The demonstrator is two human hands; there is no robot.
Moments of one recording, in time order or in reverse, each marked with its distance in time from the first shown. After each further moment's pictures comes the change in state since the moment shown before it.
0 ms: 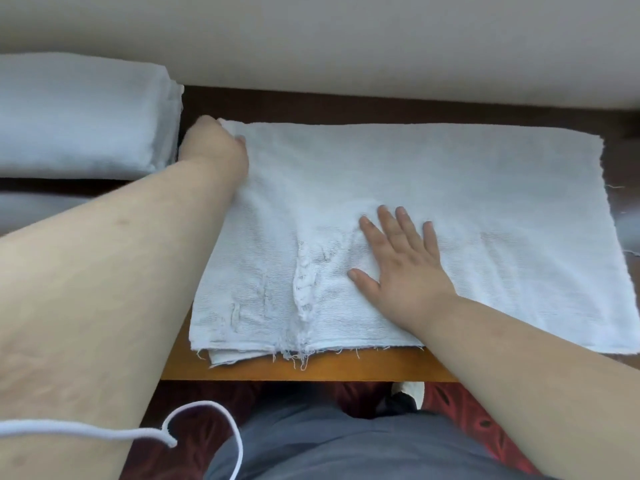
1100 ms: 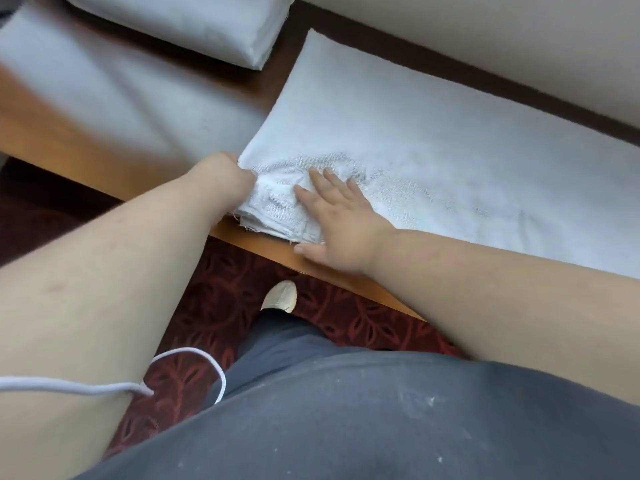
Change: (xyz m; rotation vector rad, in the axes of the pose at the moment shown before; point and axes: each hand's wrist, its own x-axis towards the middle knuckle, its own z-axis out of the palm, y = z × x) left_hand -0.177 -0.141 -0.019 -0.131 -0.250 -0.215; right_hand -0.010 -0.103 -0.002 0.036 -0.167 -0.610
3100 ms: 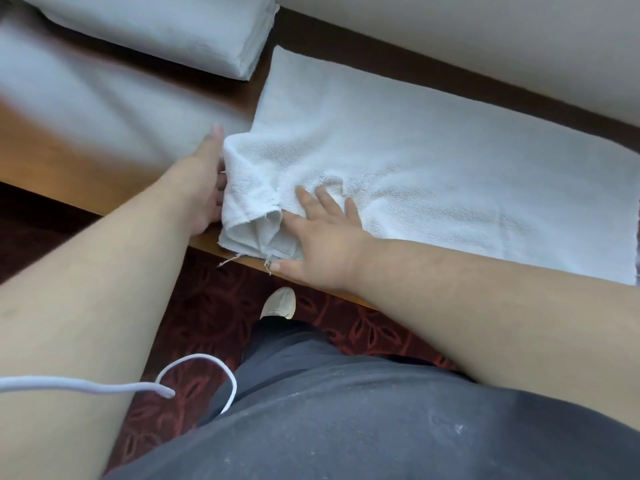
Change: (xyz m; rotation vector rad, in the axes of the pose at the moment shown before) left_hand 0.018 -0.011 -0.008 -0.958 -0.245 -0.049; right_hand 0.002 -0.031 -0.008 0.061 -0.154 0.111
